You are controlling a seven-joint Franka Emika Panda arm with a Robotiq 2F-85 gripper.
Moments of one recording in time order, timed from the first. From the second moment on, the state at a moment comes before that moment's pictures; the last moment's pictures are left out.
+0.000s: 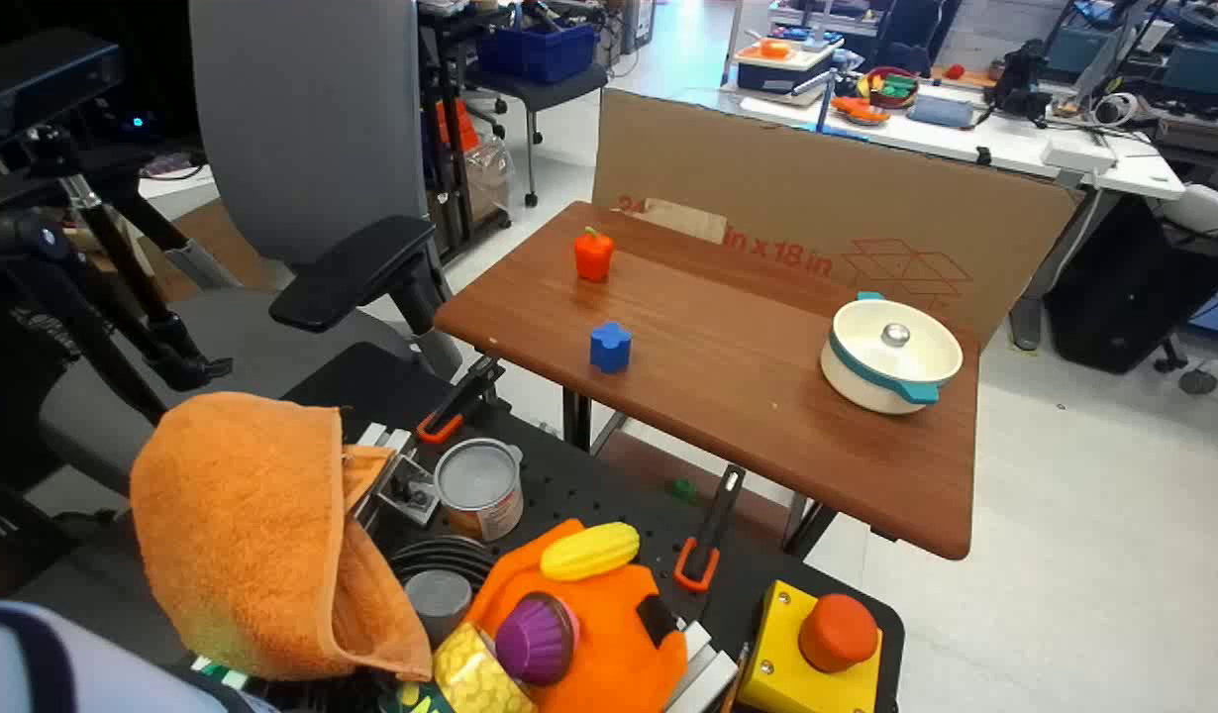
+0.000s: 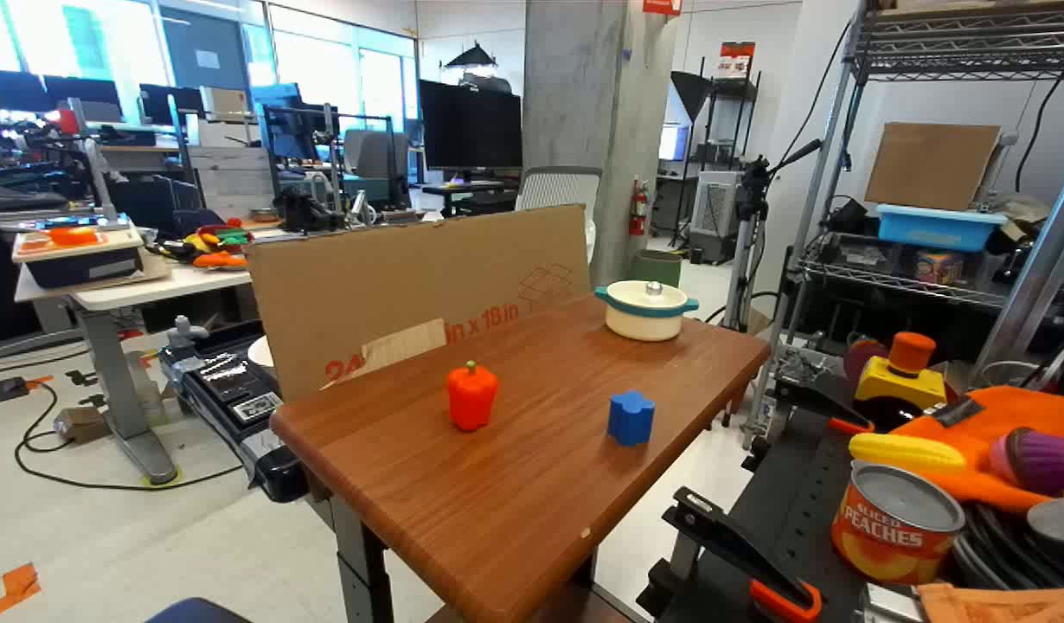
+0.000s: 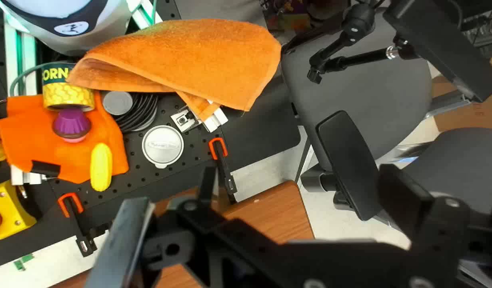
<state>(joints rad) 0.07 -0.88 0.03 -2.59 0.35 1.57 0.31</state>
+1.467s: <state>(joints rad) -0.13 -0.45 -0.08 -2.40 0.33 2.11 0.18</state>
